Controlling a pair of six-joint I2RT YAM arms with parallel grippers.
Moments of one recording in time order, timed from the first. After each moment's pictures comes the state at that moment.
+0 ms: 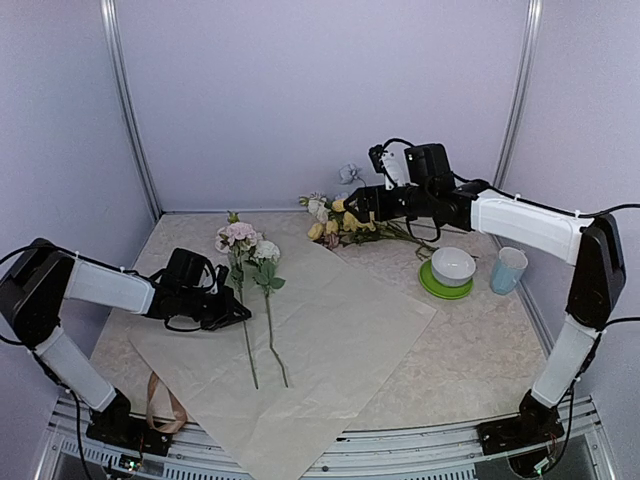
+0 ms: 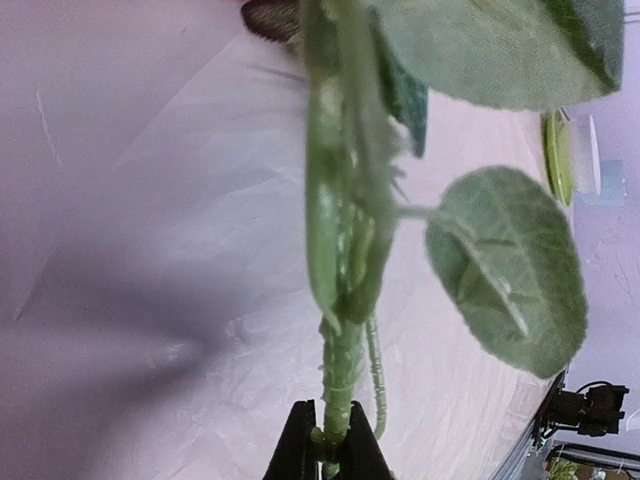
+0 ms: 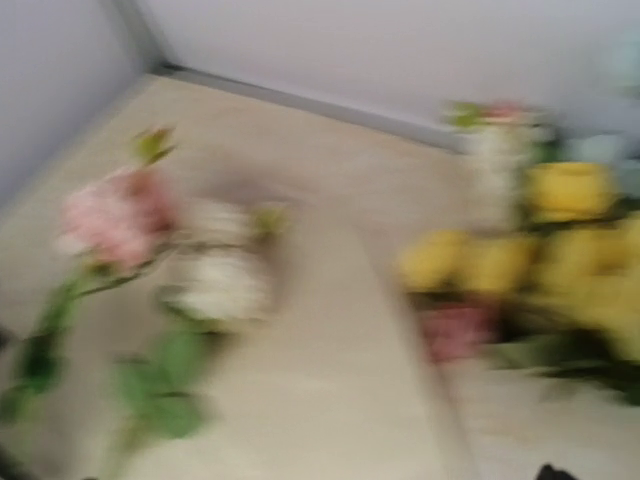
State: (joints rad) left arm -0.44 1.55 0.63 0.11 0.41 -0.70; right arm 0.61 1.72 1.43 -0.11 -0.18 0.23
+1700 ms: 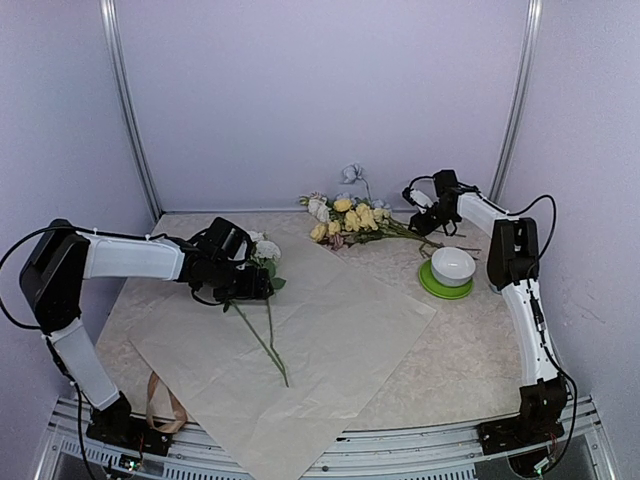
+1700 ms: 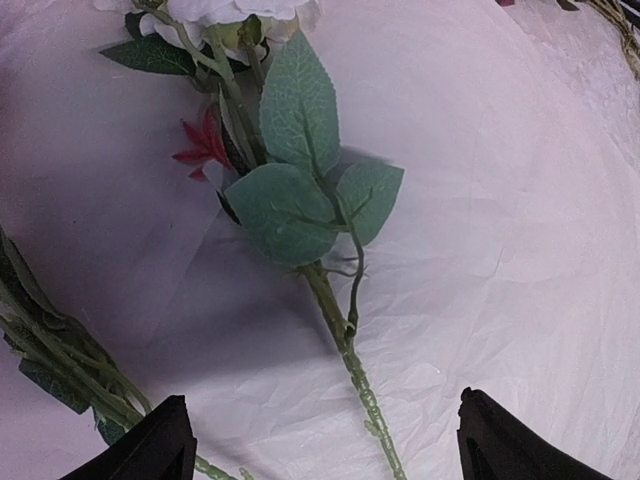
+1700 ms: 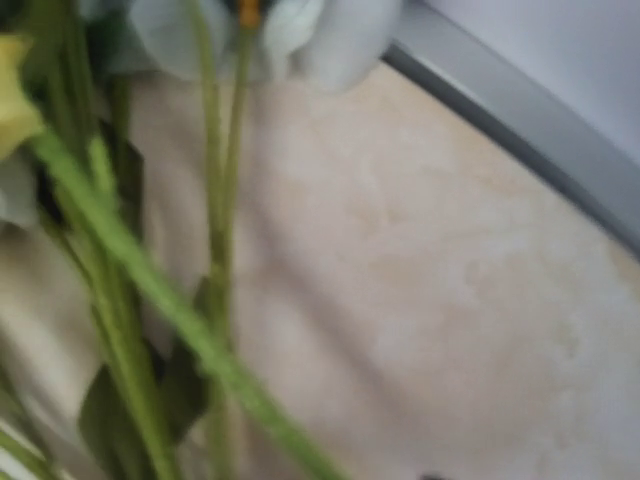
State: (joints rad) left arm -0.58 1.72 1.04 -0.27 0.01 -0.47; right arm 0.12 2.70 2.46 -0.64 -0.25 -0.49
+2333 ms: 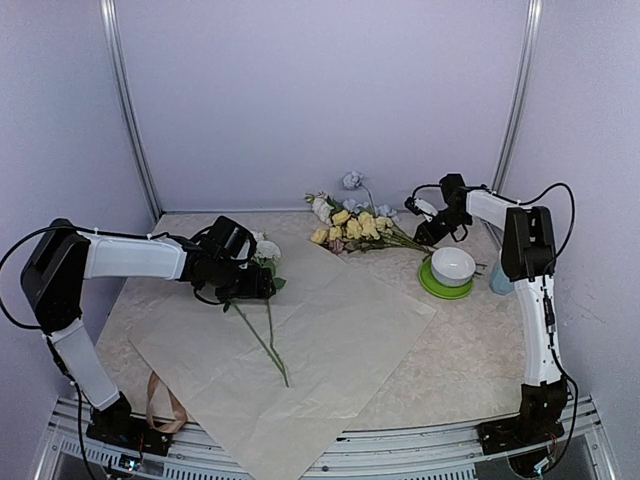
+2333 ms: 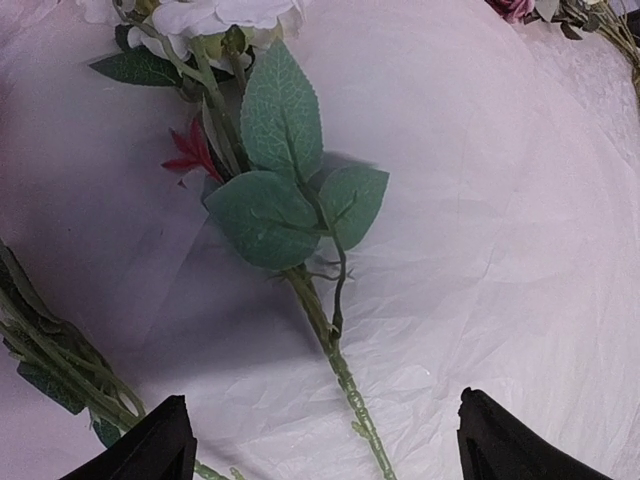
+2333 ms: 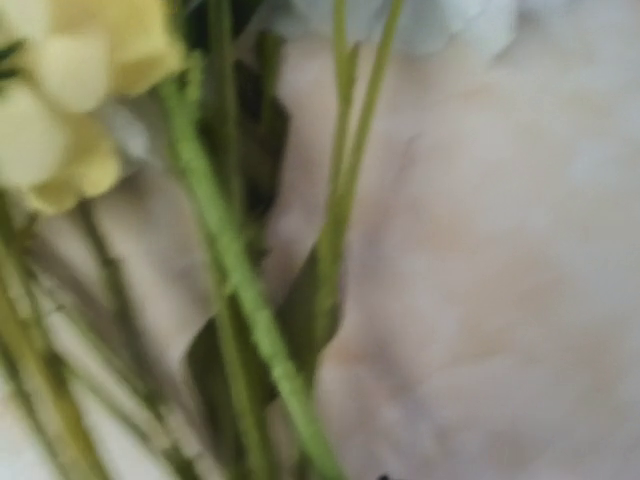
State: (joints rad) left arm -0.60 1.73 1.06 -0.28 0.00 -0.46; right arm 0.12 2.52 2.18 -0.71 -0.38 -0.55
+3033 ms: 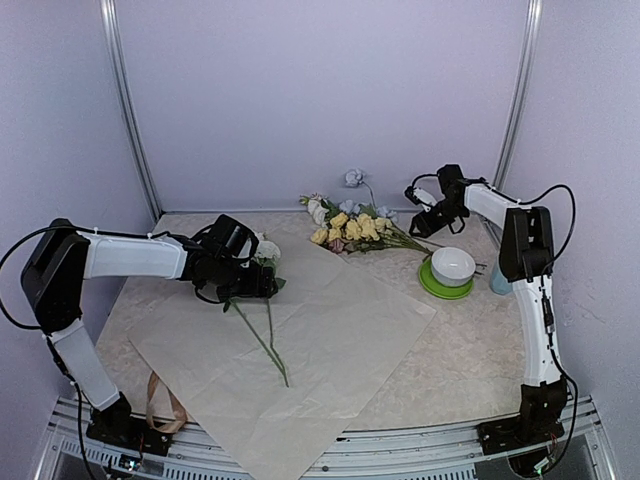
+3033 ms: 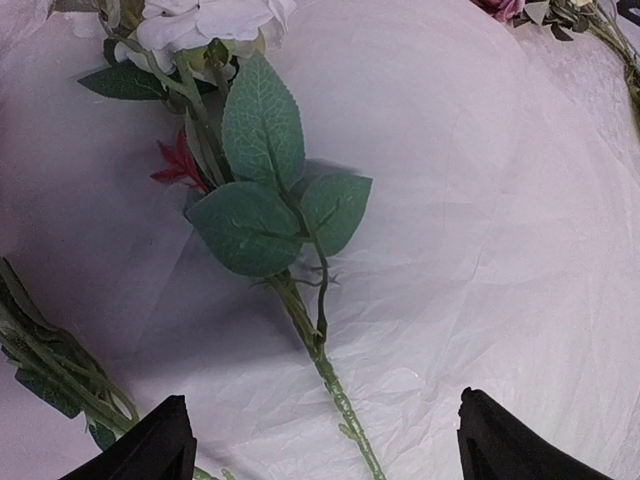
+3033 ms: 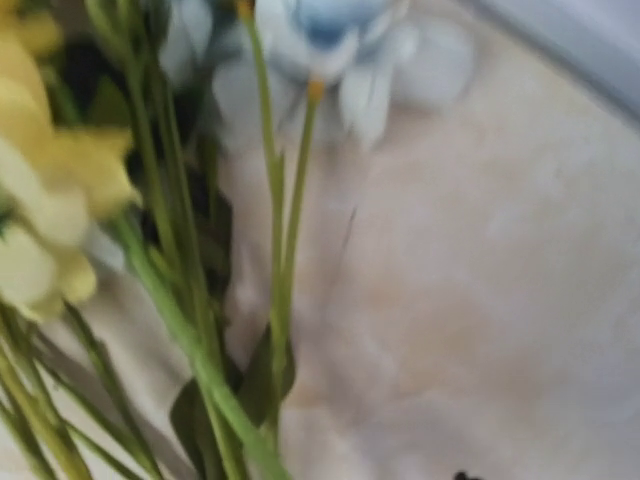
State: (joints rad) left arm -0.61 1.73 1.07 -0.28 0.00 -0.45; right arm 0.14 2.50 2.24 -0.71 -0.31 -0.45
